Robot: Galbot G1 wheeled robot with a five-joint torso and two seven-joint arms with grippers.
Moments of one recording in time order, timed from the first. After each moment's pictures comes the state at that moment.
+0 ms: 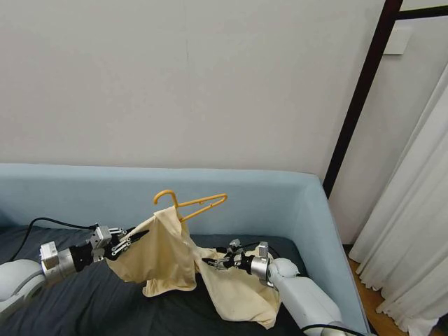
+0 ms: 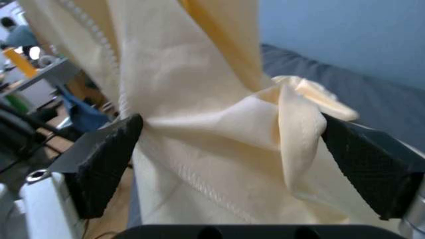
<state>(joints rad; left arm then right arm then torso) 1.03 -0.34 -0.17 -1.59 -0.82 -0.42 0.58 -0.45 1.46 -0.03 0.60 0.53 -0.02 -1.06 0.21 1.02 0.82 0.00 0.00</state>
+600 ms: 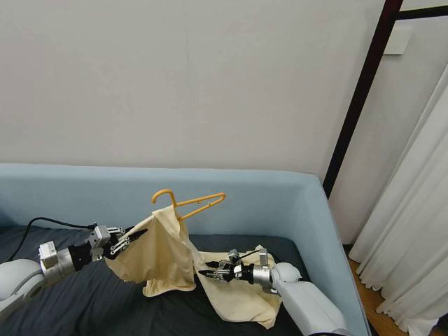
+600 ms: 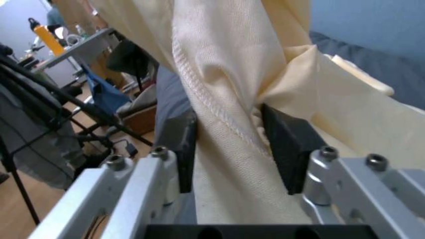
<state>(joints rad) 1.02 -0.34 -0.17 -1.59 -0.82 -0.43 0.58 -0.50 1.41 -0.03 0.68 0.49 -0.03 -1.16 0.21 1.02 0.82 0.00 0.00</state>
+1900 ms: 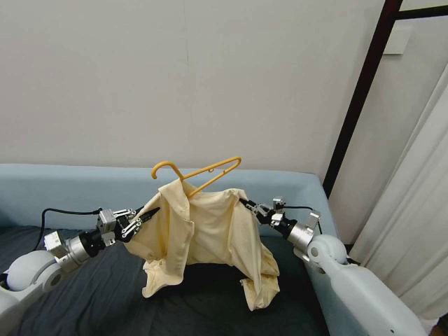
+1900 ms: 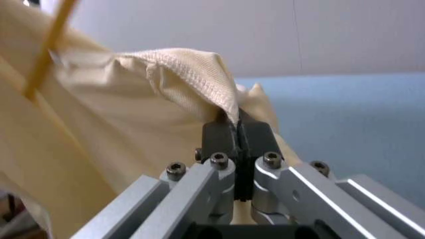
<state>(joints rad) 0.95 -0.45 -0.18 -1.66 -0.92 -0.49 0.60 -0.60 0.98 -0.05 1.42 0.97 -0.07 -0.50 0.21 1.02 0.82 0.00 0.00</state>
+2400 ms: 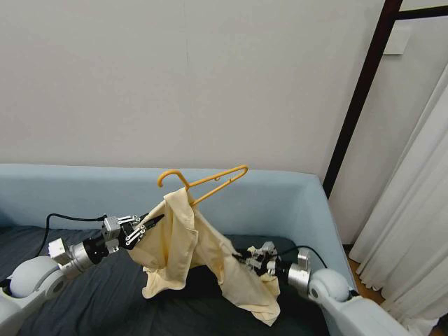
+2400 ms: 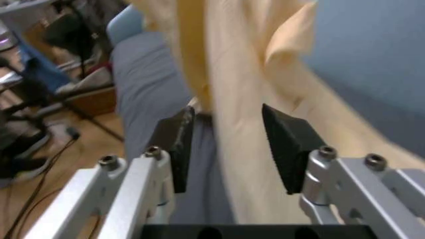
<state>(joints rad) 1.01 -0.44 -0.19 -1.65 -0.86 -0.51 0.59 -0.83 1.01 -0.04 1.37 0.58 -0.05 -0.83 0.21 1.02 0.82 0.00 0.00</state>
